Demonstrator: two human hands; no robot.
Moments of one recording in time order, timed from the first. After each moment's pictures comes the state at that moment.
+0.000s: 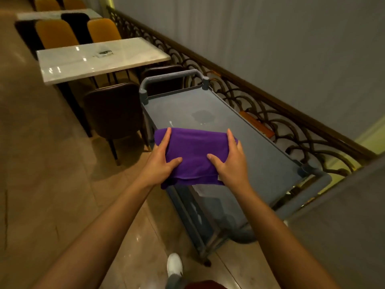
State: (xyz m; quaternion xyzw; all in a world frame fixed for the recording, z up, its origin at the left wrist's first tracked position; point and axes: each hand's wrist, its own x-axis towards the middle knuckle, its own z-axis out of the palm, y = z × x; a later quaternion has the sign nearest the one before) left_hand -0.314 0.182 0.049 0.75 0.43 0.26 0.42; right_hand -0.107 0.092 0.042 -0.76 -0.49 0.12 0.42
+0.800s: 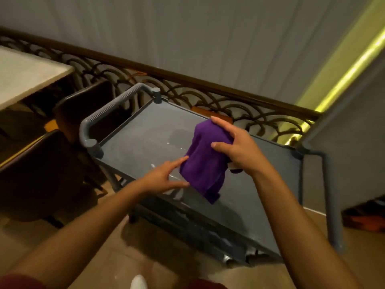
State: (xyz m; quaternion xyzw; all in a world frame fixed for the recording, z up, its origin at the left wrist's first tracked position) left_hand -0.262 0.519 0.010 0.90 0.10 -0.11 0.42; right_hand -0.124 0.311 0.123 -0.79 -0.35 0.19 0.47
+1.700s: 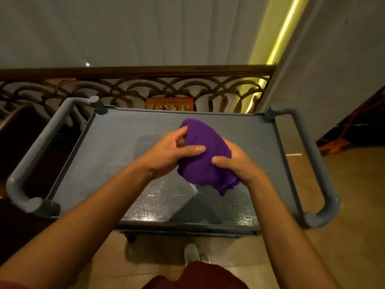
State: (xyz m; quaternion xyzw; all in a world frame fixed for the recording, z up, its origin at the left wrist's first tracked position) left_hand -0.126 0.493 0.084 0.63 -0.03 -0.19 0.76; right_hand -0.094 0.278 0.046 -0.67 -0.16 0.27 0.67
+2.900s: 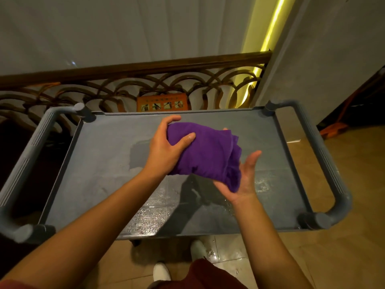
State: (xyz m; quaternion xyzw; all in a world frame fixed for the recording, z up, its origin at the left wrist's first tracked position) left_hand -0.078 0.500 0.043 0.79 0.05 0.07 0.60; right_hand -0.102 0.314 0.005 -0.27 0.06 0.19 0.94
